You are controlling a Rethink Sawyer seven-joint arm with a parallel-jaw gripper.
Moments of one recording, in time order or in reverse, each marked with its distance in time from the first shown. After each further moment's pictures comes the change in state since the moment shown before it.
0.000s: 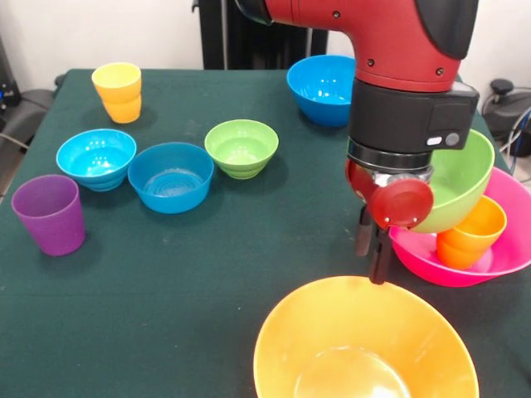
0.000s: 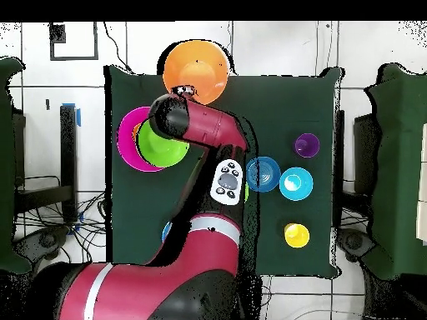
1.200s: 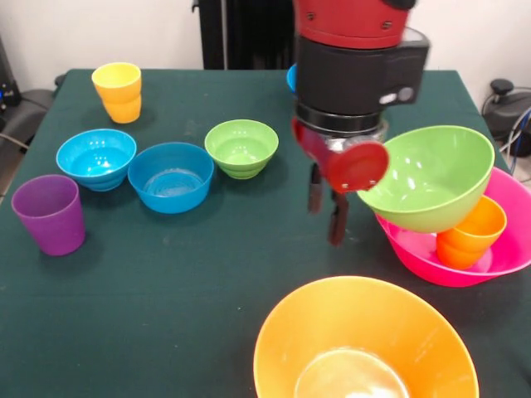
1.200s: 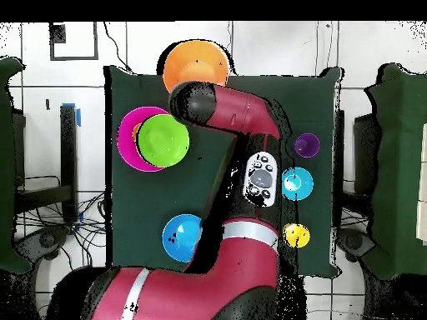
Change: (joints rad) arm -0.091 -0.077 0.053 -0.070 -0.167 0.261 -0.102
